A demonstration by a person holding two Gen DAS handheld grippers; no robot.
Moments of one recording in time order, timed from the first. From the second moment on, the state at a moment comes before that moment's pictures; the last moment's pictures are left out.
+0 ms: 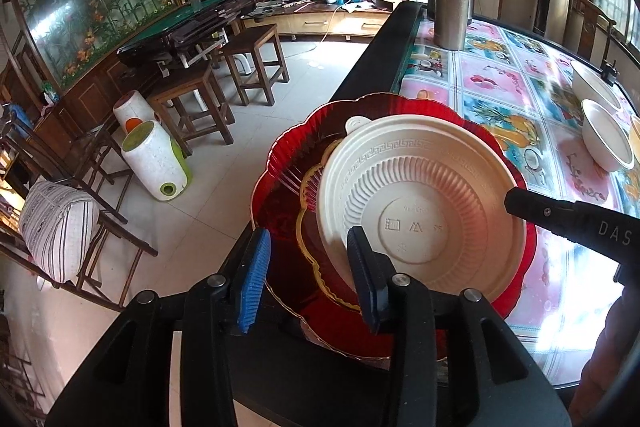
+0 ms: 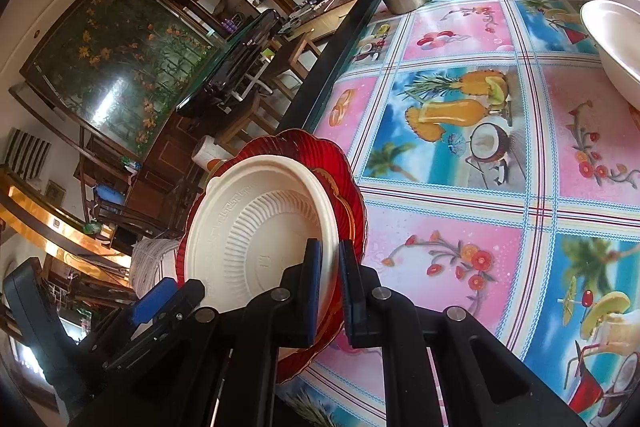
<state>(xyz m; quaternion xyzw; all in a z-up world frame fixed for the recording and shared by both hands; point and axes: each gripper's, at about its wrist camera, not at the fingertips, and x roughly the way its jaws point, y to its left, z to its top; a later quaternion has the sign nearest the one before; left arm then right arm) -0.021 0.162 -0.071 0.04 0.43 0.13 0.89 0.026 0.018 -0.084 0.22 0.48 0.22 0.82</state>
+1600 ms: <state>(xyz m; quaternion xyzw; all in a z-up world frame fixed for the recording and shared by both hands) -0.013 -0.028 -0.018 0.13 0.33 0.00 0.93 -0.028 -0.212 -0.024 0.27 0.30 0.06 0.91</state>
